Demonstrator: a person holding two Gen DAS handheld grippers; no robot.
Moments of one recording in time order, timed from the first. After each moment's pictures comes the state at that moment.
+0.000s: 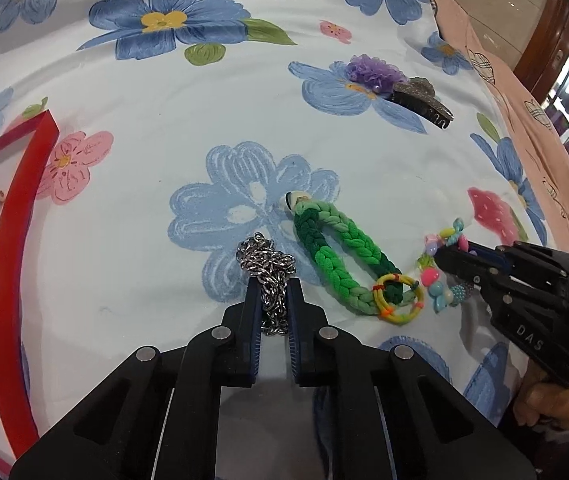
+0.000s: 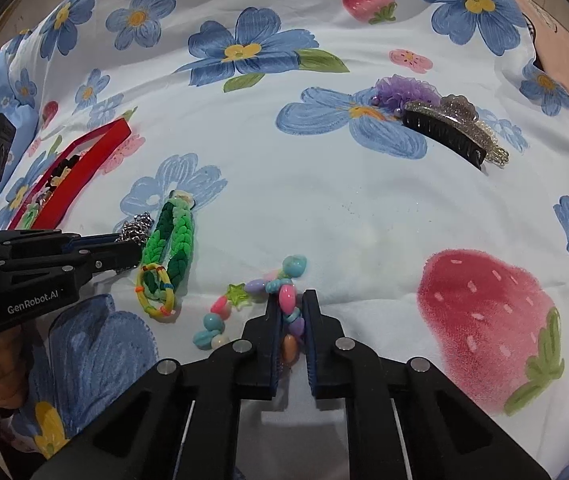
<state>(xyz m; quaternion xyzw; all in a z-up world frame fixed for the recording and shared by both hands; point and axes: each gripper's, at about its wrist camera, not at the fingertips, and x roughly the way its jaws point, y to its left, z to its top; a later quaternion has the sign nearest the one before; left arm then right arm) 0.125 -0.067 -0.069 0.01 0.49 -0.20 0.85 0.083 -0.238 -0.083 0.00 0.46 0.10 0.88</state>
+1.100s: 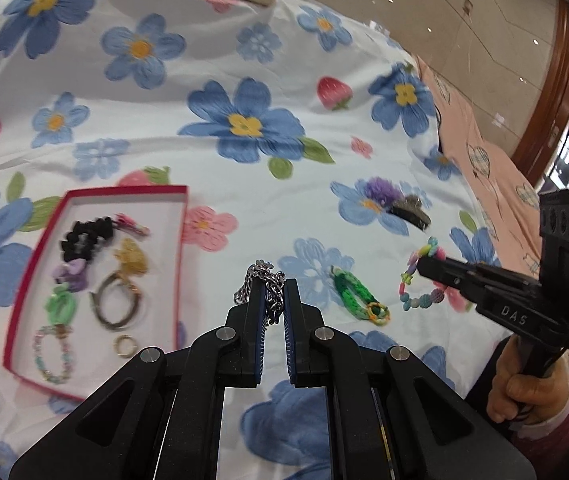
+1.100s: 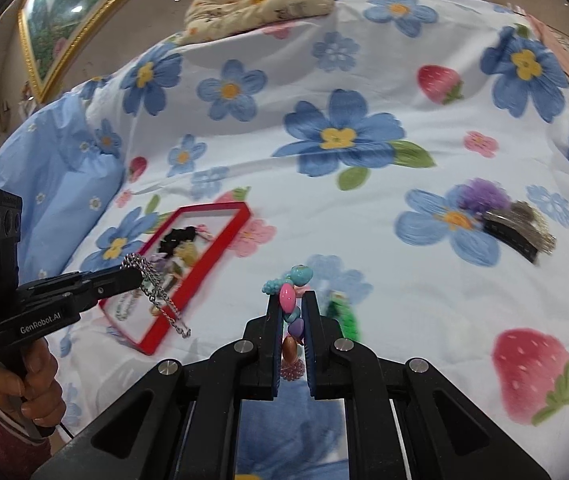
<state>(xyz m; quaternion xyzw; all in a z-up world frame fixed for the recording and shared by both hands) 0.051 0.053 0.049 -0.07 0.37 -0.15 0.91 0.063 -0.174 0.016 0.06 0.37 0.22 0.90</state>
